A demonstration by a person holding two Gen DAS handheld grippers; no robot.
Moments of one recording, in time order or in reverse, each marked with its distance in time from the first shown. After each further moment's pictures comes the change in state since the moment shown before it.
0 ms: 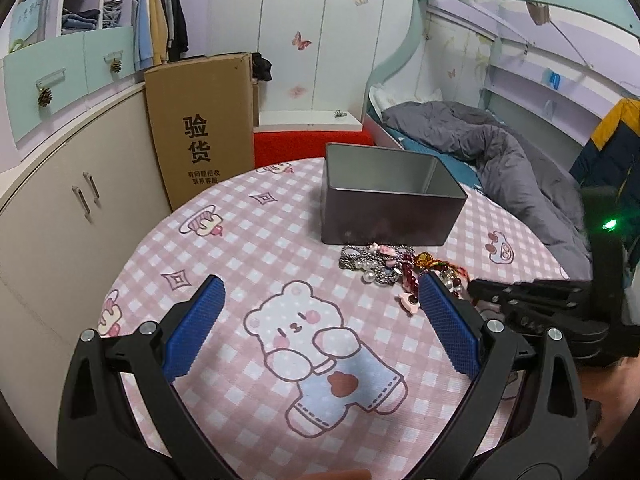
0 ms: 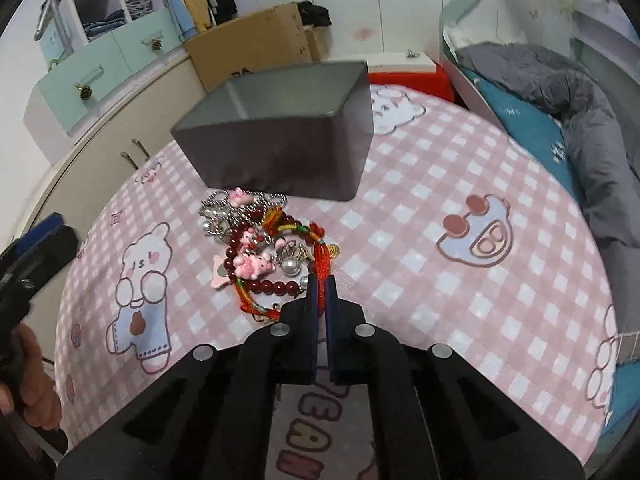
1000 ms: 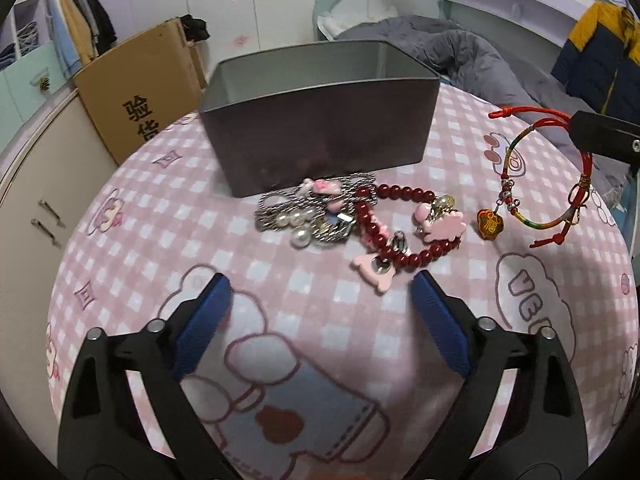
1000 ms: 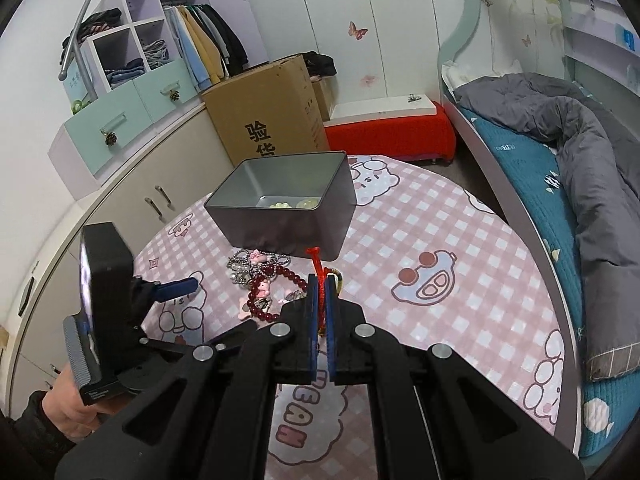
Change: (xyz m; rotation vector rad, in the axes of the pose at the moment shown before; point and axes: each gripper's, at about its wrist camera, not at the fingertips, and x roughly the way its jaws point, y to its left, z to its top) left arm 0.088 -0.060 -0.011 0.234 0.238 -0.062; right arm -0.065 -0.018 0.018 0.018 -0.146 0.056
